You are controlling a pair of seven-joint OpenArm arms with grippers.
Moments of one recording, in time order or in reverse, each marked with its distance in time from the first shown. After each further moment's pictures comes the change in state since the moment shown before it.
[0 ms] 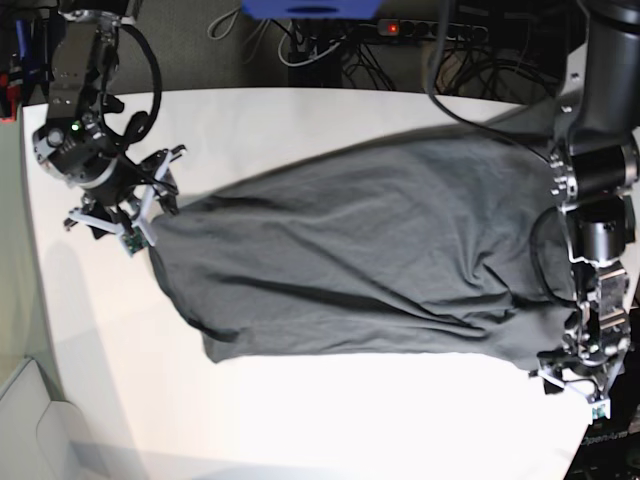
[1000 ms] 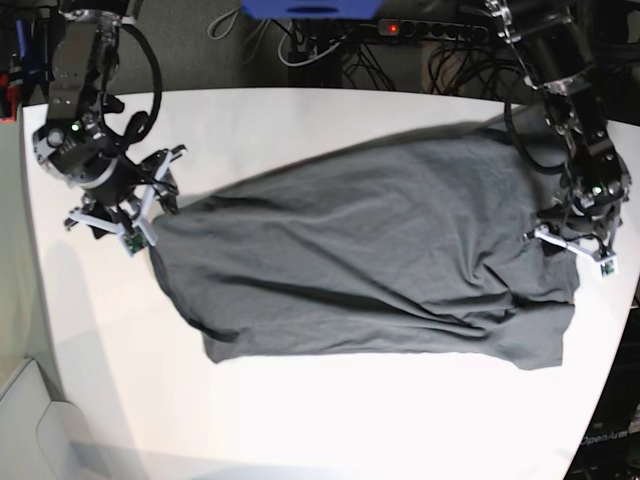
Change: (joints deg) left arm 39.9 9.5 -19.7 48.7 -5.0 -0.3 25.6; right arm 0.0 0.0 0.0 0.0 0.0 0.0 -0.3
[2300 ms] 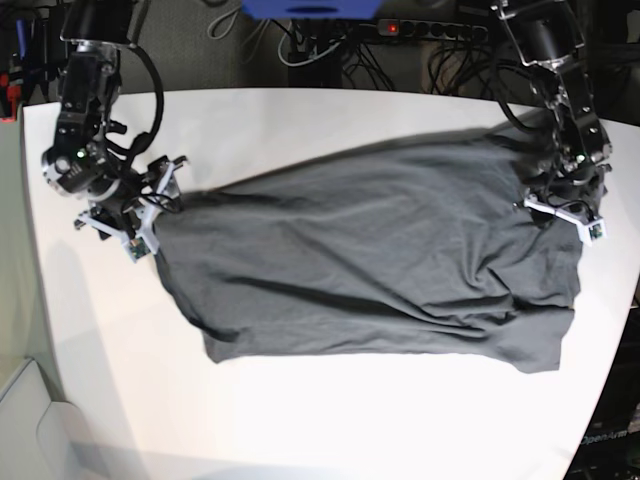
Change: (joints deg) left arm 4.3 0.6 -0.1 -12.0 -2.8 -0.4 -14.8; right arm 5.2 0.3 0.2 -12.9 0.0 0.0 0.5
